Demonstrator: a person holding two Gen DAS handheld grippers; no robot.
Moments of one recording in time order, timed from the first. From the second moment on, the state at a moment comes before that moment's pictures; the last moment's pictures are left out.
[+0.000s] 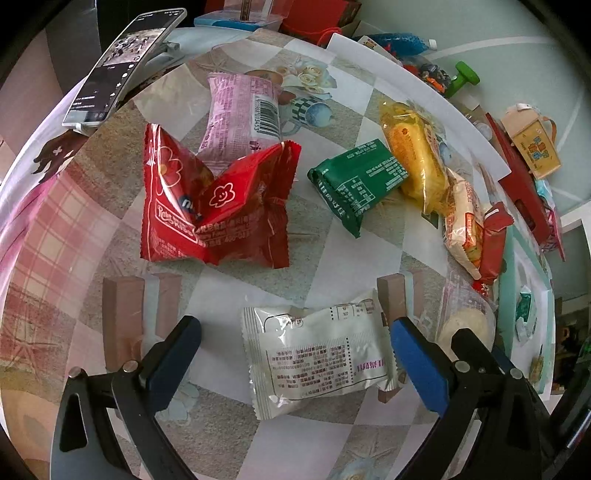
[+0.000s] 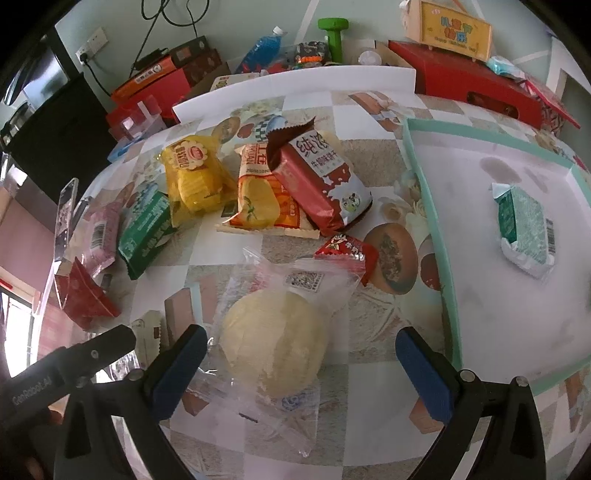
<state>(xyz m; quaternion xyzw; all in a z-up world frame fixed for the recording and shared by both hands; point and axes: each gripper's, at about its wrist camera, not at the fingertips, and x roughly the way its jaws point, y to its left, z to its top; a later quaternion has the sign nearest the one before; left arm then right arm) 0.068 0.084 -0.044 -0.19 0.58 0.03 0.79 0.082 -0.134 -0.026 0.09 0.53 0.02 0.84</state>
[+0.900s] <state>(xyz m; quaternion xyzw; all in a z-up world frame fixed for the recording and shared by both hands) 0.078 0.059 -0.048 -0.17 0.59 0.02 0.79 0.084 -0.137 -0.031 0.04 0.55 0.01 0.84</state>
